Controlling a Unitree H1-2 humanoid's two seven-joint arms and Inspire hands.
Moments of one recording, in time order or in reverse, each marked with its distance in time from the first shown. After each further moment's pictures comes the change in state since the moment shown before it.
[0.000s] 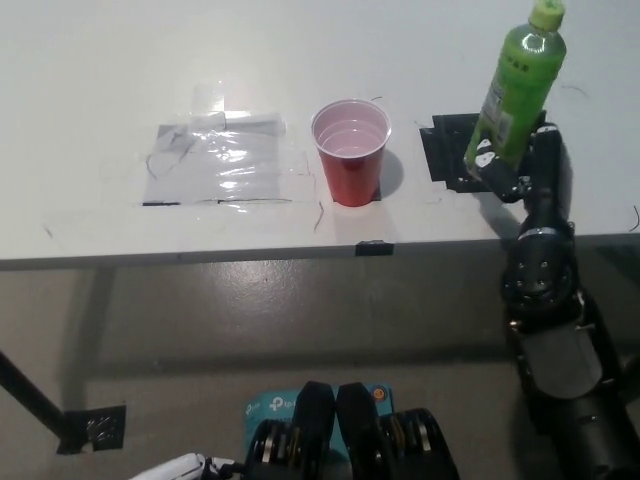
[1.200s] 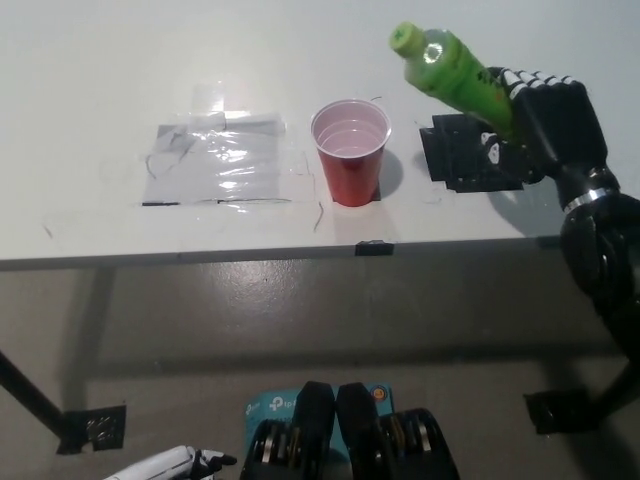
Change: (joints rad) left_arm -0.016 0.023 0.003 -0.001 0.005 -0.002 -0.001; right_arm -0.094 -0.310 0.410 -0.010 -0.392 -0.115 0.131
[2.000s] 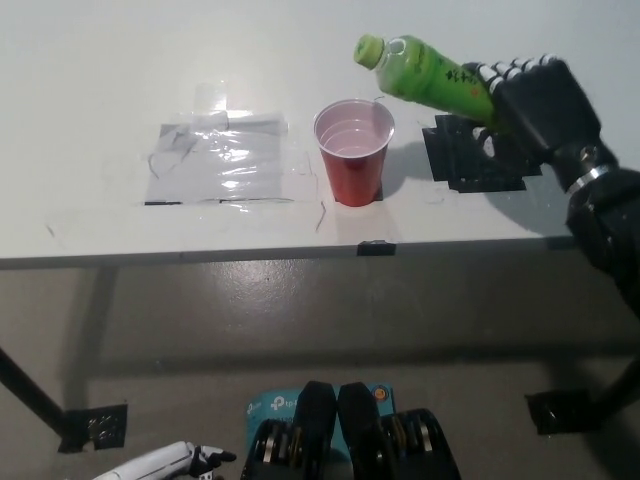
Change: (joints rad) left_arm -0.015 0.008 0.003 -0.003 -0.001 0.000 -0.019; right_arm -0.106 -0.095 0.097 0.034 -0.200 -0.080 0.030
